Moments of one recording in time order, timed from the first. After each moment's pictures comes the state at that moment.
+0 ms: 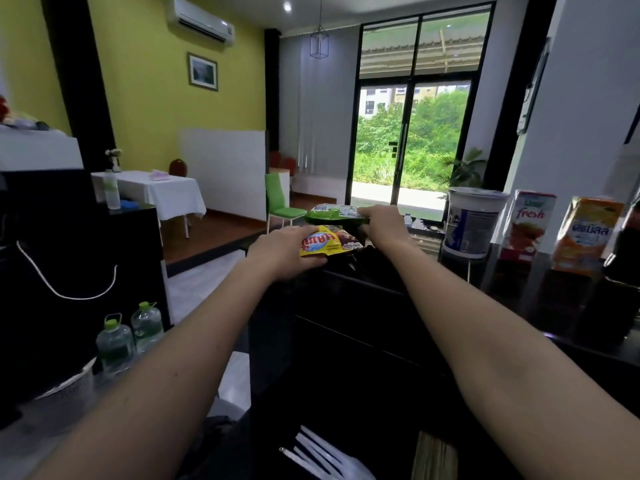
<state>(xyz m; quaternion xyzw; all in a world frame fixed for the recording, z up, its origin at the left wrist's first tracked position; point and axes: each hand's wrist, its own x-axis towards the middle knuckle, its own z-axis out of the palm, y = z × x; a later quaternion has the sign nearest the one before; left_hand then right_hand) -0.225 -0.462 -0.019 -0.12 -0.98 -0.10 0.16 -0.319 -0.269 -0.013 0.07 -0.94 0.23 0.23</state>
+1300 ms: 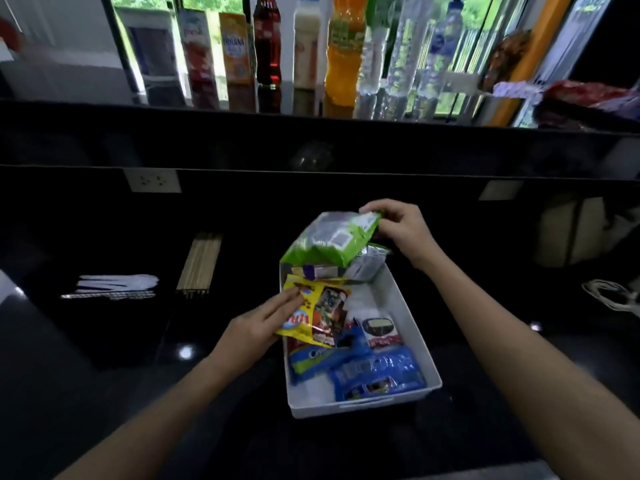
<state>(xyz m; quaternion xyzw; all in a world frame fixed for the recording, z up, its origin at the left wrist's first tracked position) 0.117 -0.207 -0.308 -0.58 -0.76 -0.26 0.15 0.197 0.075 -0.173 -0.05 -0.80 0.54 0.25</state>
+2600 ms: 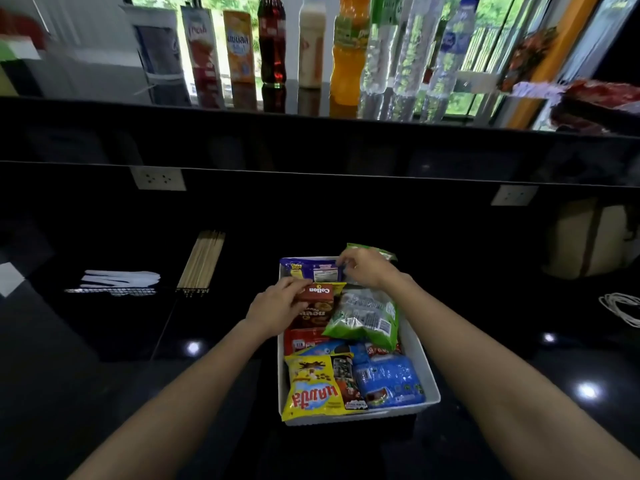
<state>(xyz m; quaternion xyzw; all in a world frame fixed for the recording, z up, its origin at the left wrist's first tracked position) 0.098 -0.130 -0.312 -0.39 -0.91 -0.15 -0.03 0.152 0.073 -0.258 -0.14 -0.98 0.14 0.02</state>
